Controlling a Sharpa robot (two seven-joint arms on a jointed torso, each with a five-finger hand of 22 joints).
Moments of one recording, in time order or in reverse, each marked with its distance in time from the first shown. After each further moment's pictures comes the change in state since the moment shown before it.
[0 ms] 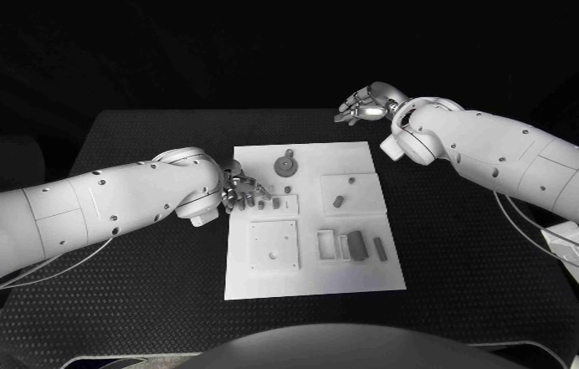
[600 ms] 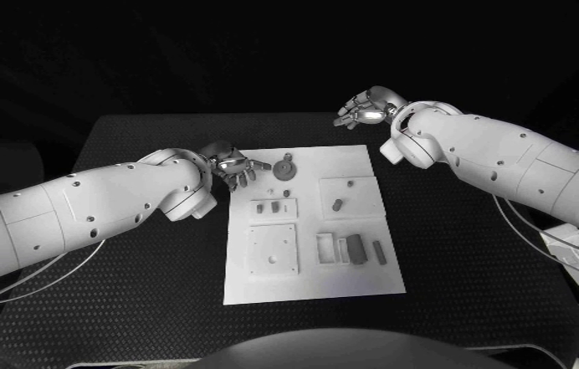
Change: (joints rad) left arm 0.009 -0.054 0.002 0.006 0.081 -0.271 0.342; left_hand -0.028 -0.020 -0.016 0.011 -0.025 -0.003 0.000 0.000 0.000 0.000 0.000 0.000 0.000 -0.001 0.001 0.000 0.000 0.000 -0.002 0.002 -0.001 0.001; right arm -0.001 -0.006 0.000 0.000 0.002 -0.001 0.002; right_hand 0.000 0.000 0.000 0.000 0.000 0.000 0.000 0.000 0.000 0.000 0.000 0.000 0.000 -0.001 0.001 0.000 0.000 0.000 0.000 0.000 0.000 0.000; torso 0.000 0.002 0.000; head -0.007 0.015
